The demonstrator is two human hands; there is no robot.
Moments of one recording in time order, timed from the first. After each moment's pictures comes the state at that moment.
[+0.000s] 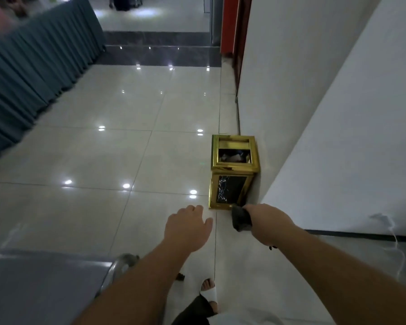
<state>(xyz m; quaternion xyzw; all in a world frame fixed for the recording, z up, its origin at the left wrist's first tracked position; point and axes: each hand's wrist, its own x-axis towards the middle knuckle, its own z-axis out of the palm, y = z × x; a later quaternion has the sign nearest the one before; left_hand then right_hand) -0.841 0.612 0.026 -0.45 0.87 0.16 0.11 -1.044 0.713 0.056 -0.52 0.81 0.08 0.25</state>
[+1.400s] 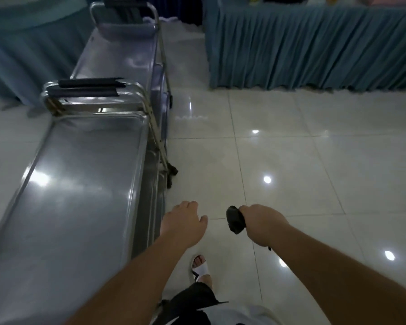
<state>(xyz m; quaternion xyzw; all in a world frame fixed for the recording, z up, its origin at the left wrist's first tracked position) -0.600 0.230 -0.006 -0.90 0.33 0.27 -0.03 -0.729 0.047 0.027 -0.91 0.23 0.32 0.10</state>
